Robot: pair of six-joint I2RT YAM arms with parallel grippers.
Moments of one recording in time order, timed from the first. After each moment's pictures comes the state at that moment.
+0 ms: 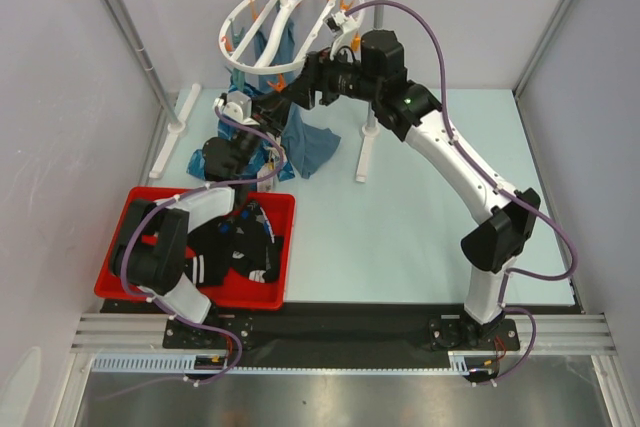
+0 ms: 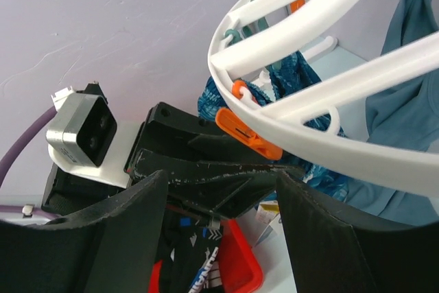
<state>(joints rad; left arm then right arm) -0.31 1.61 0.85 1.30 0.30 -0.23 0.63 1.85 2.03 -0.29 -0.46 0.32</state>
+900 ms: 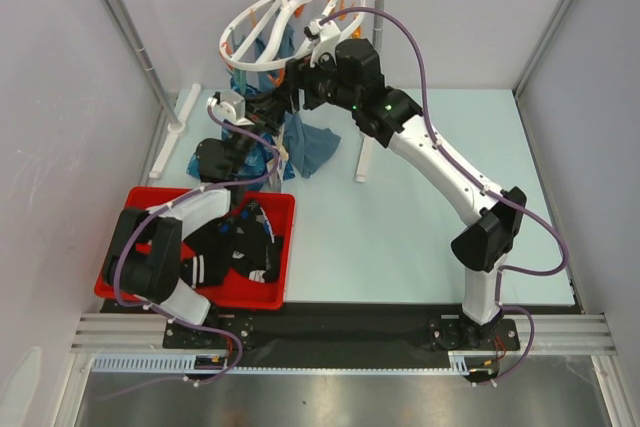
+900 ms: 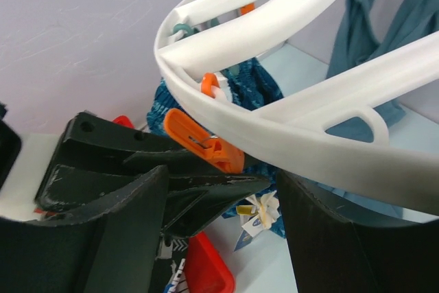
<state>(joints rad) -0.30 1.55 0.85 1.30 0.34 -0.26 0.72 1.91 2.11 -0.35 -0.21 0.21</state>
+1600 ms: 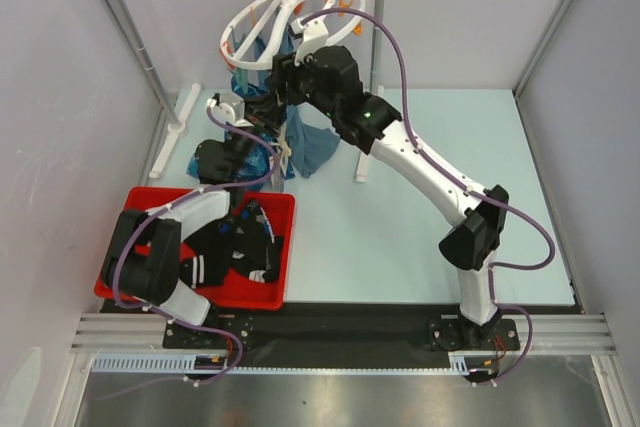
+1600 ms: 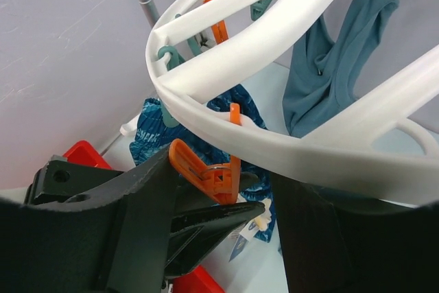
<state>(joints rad) -0.30 1.54 0.83 1.29 0.34 -0.27 0.80 1.97 2.17 -0.27 0.11 0.19</state>
